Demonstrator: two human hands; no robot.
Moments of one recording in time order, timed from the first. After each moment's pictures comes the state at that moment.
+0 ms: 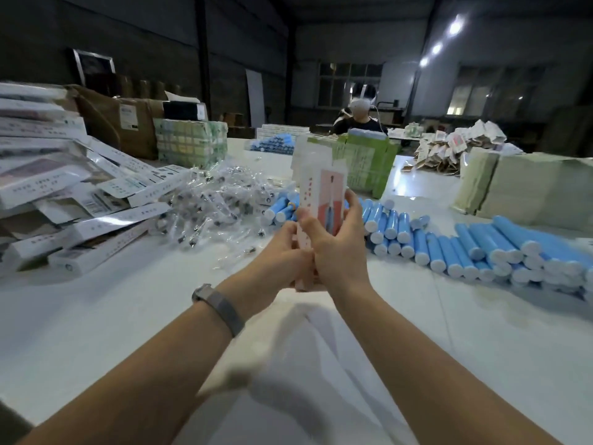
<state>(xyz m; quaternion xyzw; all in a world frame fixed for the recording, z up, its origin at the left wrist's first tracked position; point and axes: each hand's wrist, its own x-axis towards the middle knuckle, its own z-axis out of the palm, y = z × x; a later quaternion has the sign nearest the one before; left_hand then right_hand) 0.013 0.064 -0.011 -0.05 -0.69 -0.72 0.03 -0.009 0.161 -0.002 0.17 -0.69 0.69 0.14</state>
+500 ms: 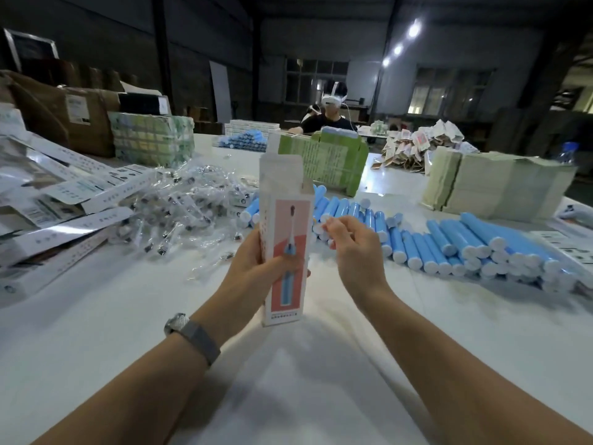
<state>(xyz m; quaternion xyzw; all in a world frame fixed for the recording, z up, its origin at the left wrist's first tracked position) 0.008 0.049 -0.032 -0.14 -0.65 -0.74 0.14 -0.046 0.201 -0.014 0.14 -0.75 0.61 0.21</state>
